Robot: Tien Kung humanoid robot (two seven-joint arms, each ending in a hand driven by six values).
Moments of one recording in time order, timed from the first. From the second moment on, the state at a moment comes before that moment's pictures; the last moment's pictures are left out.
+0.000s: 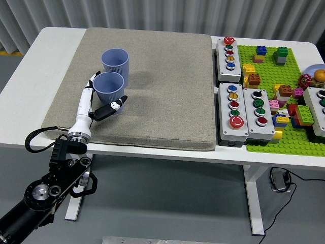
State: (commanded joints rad) left arm -0.32 0.10 -1.03 -1.10 1.33 0.50 -0.17; right arm 0.16 -0.04 2.22 0.20 -2.27 -0.02 -0.21
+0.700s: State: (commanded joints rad) left arm -0.33 0.08 -1.01 -1.09 1.31 0.58 -0.17; right arm 0.16 -0.04 2.22 0.20 -2.27 -0.02 -0.21
